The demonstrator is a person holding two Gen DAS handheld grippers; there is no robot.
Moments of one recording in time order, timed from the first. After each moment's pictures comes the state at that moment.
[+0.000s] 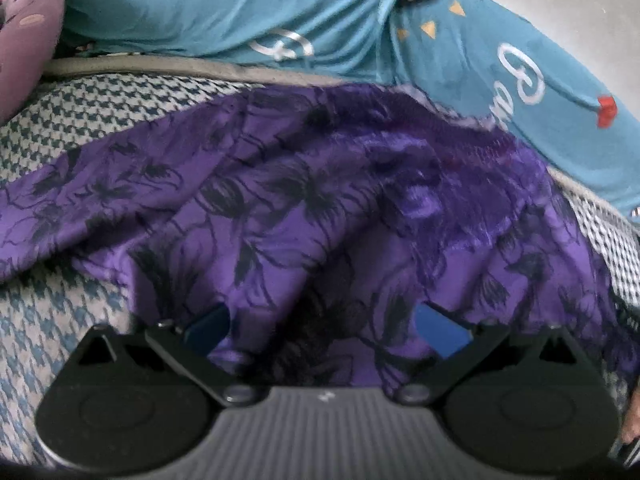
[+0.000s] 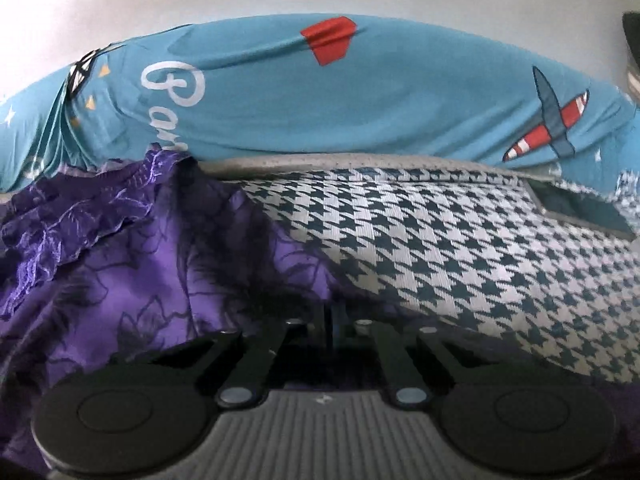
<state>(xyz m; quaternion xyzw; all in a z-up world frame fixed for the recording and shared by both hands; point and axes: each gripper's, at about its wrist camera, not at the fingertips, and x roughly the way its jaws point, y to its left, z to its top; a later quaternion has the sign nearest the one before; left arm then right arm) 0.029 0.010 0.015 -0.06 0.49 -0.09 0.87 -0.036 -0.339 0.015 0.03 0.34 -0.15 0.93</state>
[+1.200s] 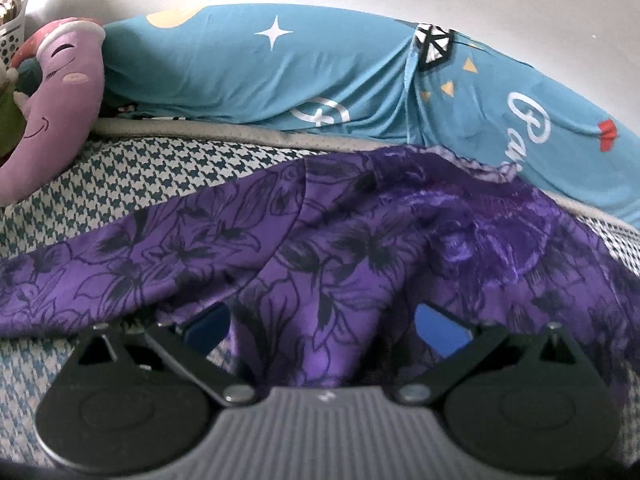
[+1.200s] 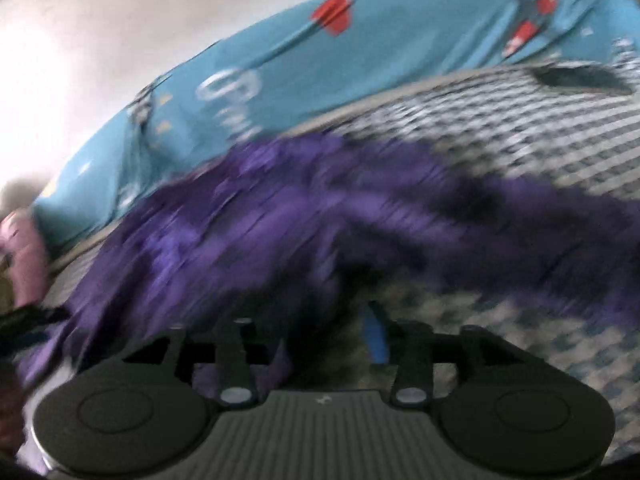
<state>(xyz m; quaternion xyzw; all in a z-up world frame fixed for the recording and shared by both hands) 0.005 0.045 0.044 -0.01 0.43 -0.08 0.90 -0.122 -0.293 0.056 0.24 0.38 -0.06 0.89</state>
